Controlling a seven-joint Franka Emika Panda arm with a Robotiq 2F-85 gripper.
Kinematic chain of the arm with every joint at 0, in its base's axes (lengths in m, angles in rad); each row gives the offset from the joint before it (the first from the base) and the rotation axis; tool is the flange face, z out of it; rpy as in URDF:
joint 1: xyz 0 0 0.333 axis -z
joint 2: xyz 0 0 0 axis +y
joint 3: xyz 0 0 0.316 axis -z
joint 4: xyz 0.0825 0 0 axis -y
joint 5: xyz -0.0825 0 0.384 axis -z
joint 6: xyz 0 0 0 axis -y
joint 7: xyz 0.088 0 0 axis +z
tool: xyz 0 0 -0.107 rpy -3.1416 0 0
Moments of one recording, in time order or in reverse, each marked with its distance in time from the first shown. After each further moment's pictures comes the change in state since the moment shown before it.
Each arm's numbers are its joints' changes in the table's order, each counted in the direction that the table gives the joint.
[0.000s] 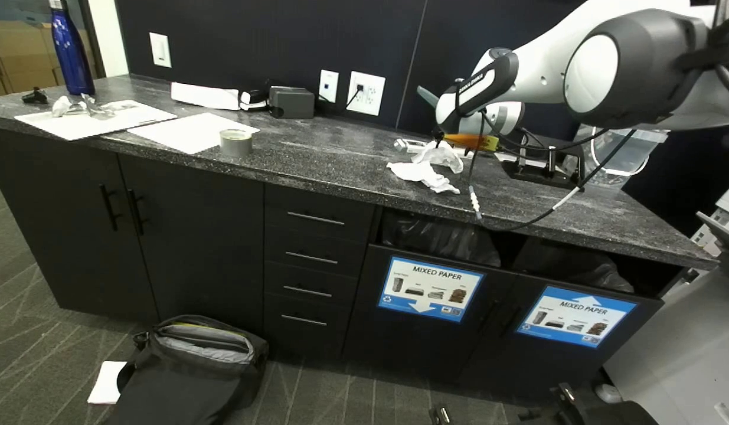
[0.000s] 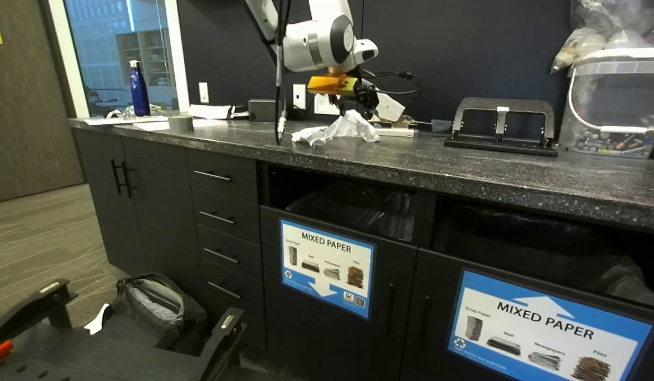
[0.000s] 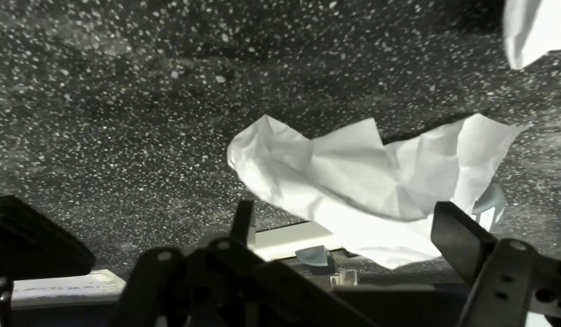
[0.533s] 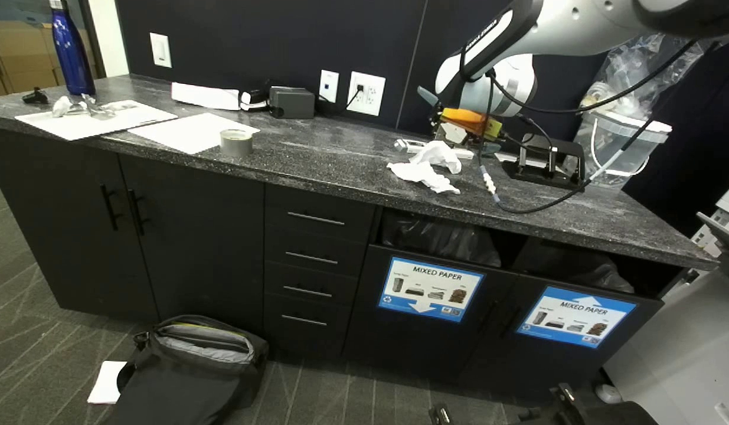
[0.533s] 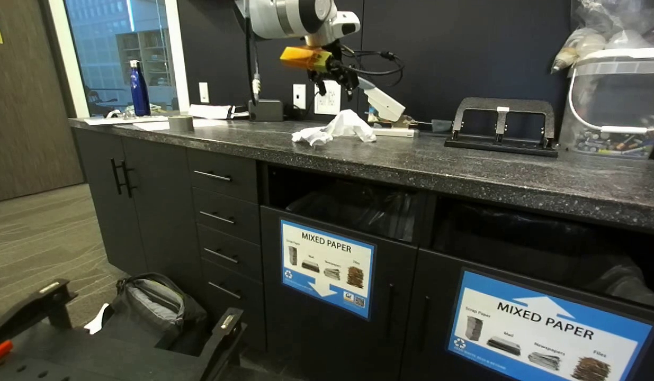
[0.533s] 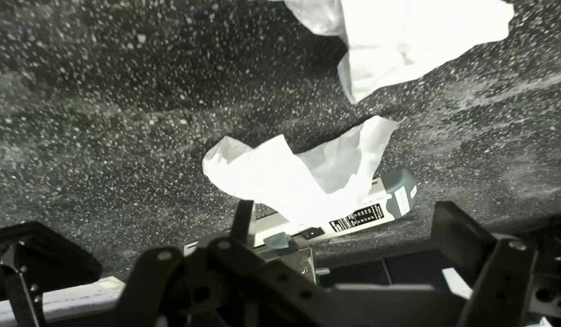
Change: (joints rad) arm -0.156 -0.284 0.074 -0.367 -0.128 0.074 -0.010
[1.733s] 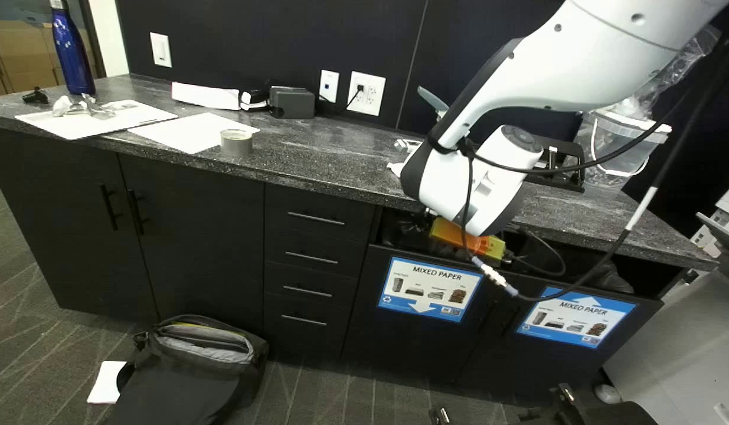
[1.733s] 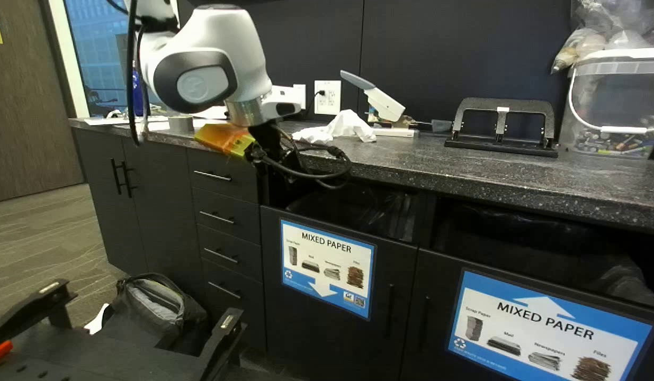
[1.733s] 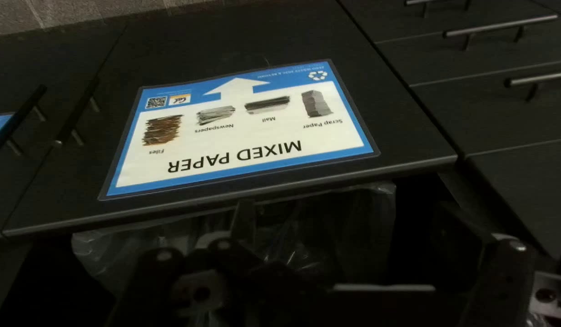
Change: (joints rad) arm -0.121 -0.198 -0.188 -0.789 -0.704 0.458 0.574
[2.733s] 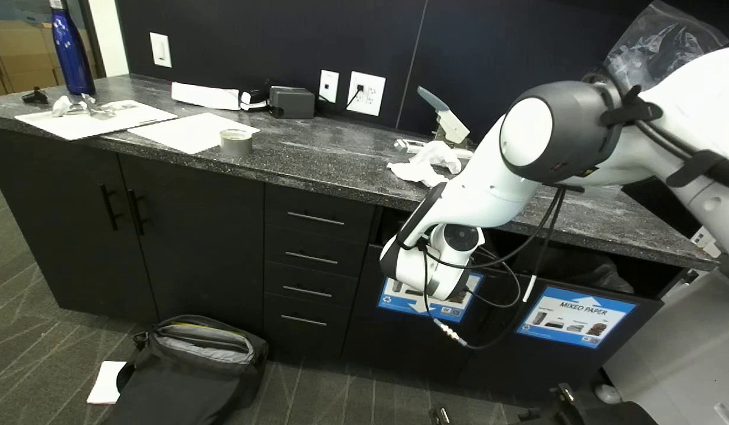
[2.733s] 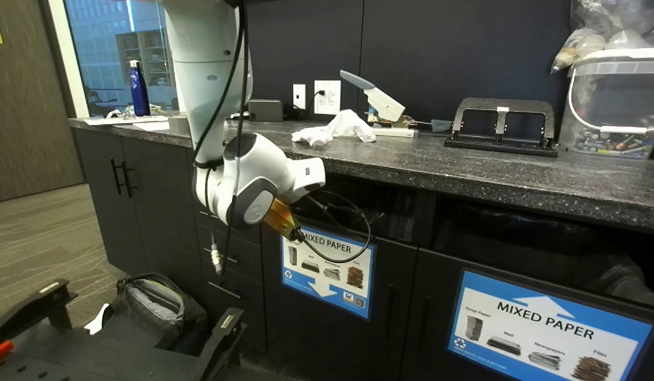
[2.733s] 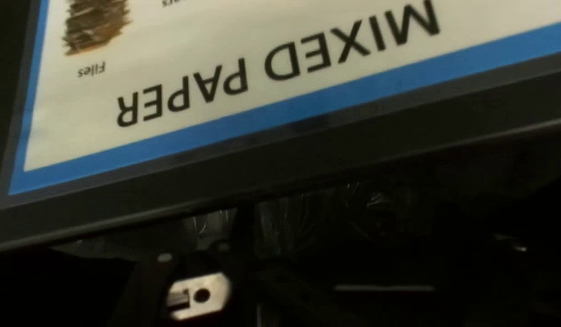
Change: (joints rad) arm 0.209 0.717 -0.109 0.578 0.258 0.585 -0.322
